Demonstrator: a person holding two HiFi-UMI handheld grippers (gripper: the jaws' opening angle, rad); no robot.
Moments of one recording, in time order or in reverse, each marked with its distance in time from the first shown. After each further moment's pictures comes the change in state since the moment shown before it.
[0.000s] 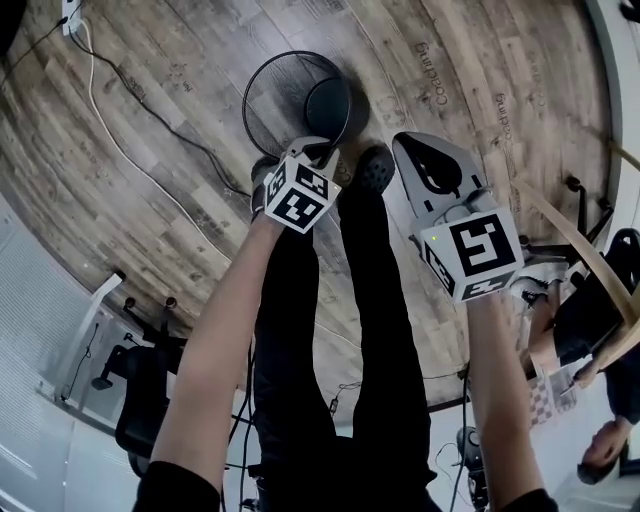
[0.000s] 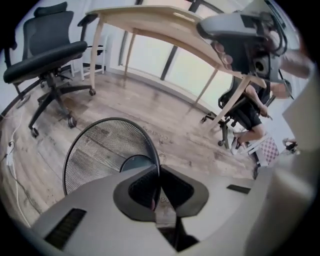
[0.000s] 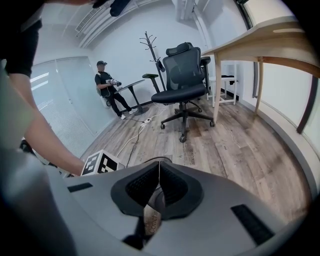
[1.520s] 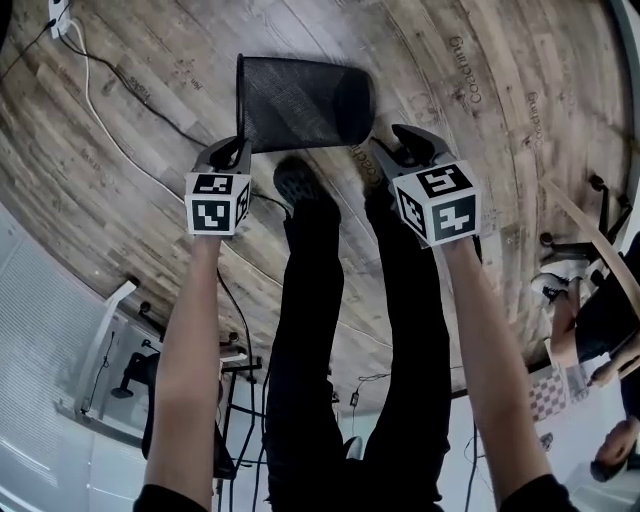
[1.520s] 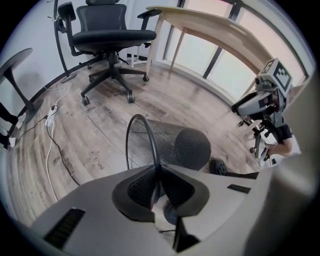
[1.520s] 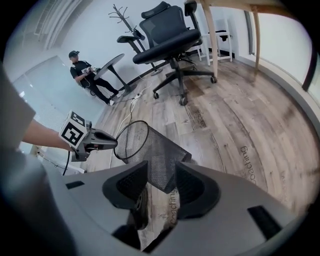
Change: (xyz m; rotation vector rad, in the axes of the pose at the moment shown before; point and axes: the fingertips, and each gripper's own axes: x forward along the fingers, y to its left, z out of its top) left arm -0.073 0.186 -0.136 -0.295 0.030 0.273; right arm 0.149 0.022 -0.109 0.232 0.277 0.016
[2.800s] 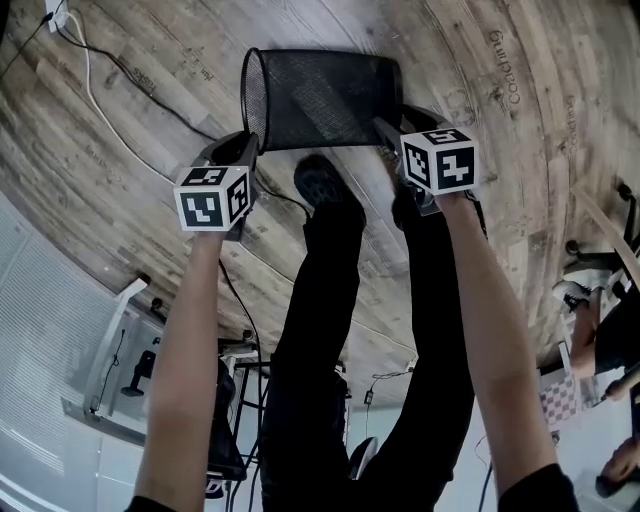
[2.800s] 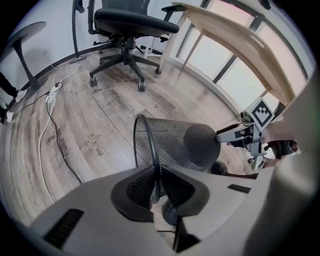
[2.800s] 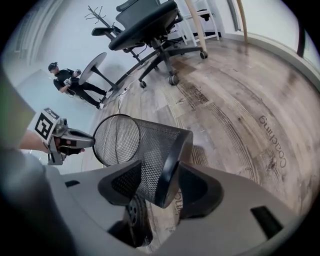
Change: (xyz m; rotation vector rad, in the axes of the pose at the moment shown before) left arm 0.029 0.035 -0.027 -0.152 0.033 -0.054; right arm 0.130 -0.028 -0.042 0.178 0.037 0.024
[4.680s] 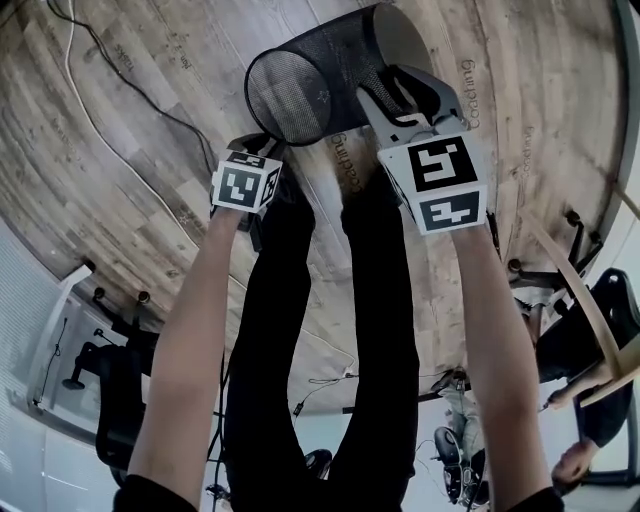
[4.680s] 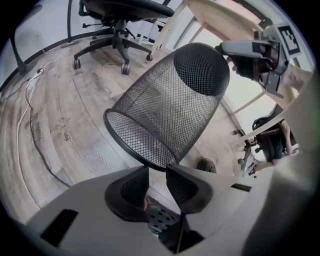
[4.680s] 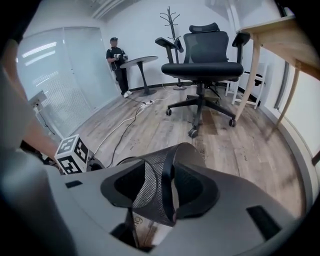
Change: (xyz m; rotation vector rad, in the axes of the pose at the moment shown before) left arm 0.067 -0.091 -0.024 -0.037 0.078 -0.111; right arm -0.106 0.063 0.145 -0.607 -0.189 -0.085
